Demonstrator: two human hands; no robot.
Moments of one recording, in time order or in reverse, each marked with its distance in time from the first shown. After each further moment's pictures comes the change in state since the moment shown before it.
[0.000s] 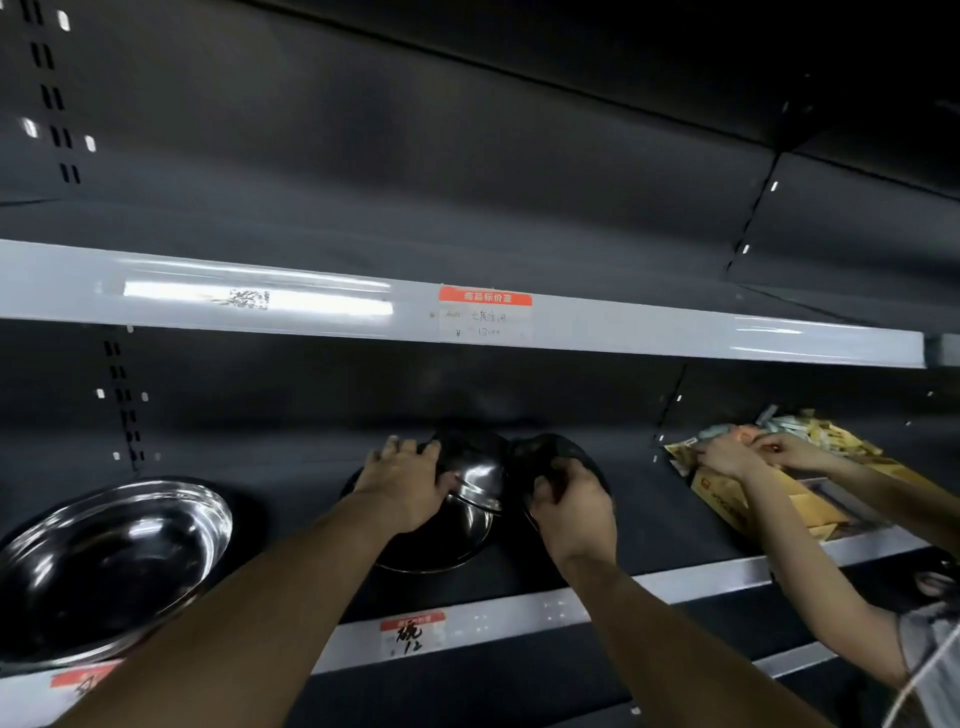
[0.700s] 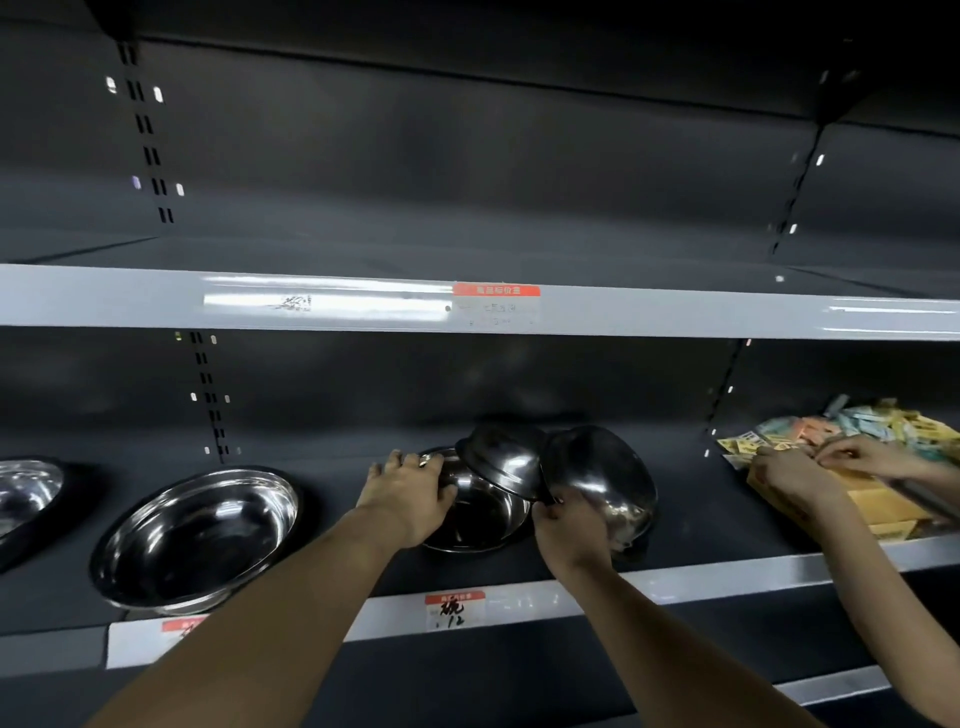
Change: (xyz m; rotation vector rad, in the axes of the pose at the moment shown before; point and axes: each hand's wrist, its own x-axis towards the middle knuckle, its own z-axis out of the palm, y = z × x) left_hand -0.050 -0.019 -0.001 0.066 -0.015 -0.114; right_hand -0.032 0.004 0.029 0.166 -0.218 0.087
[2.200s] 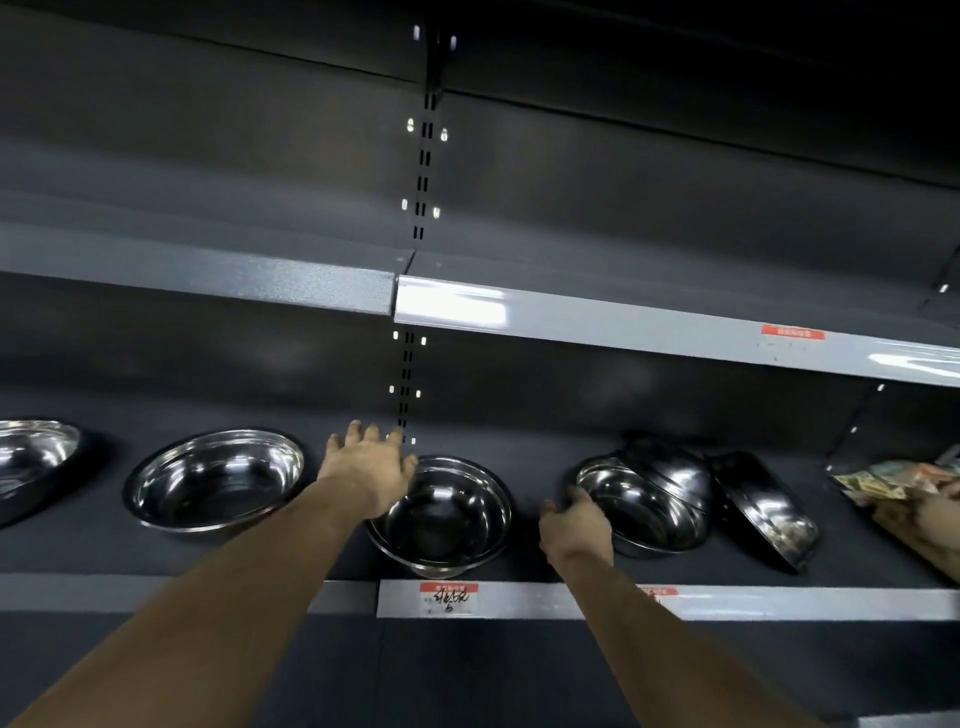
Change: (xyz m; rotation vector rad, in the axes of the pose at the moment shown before) left_hand -0.085 -0.298 -0.050 0.004 0.064 -0.178; right_hand -0.122 -0.161 0.178 -0.009 -0.059 0.096
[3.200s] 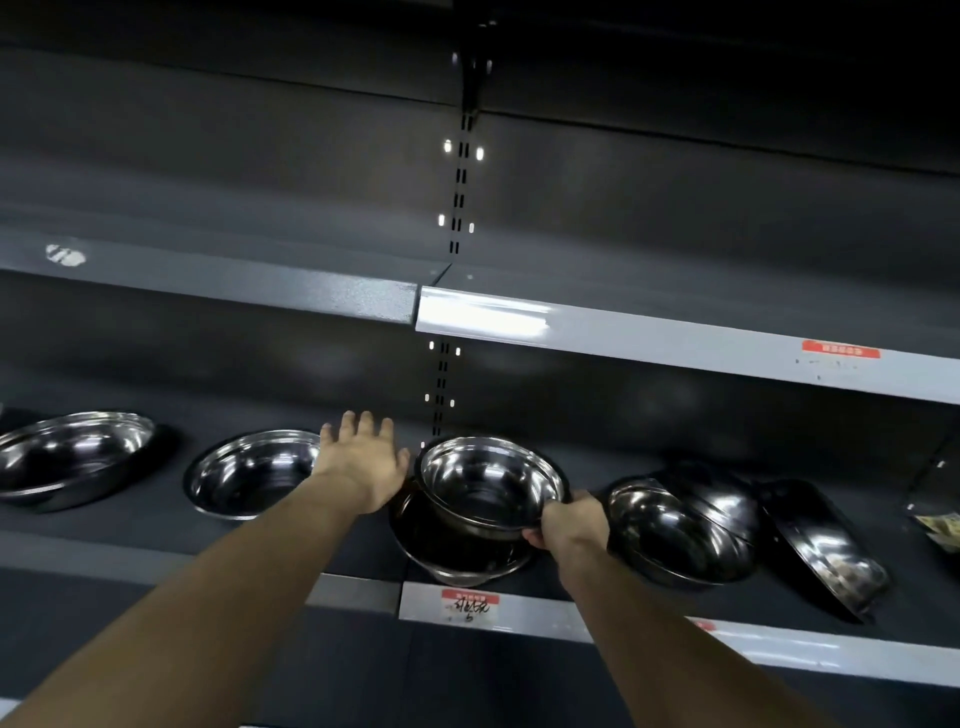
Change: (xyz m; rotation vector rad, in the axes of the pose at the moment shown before) left_hand -0.015 -0.018 -0.017 0.047 0.055 -0.177; right_hand 0.008 -0.026 0.017 0.460 -0.117 0.112
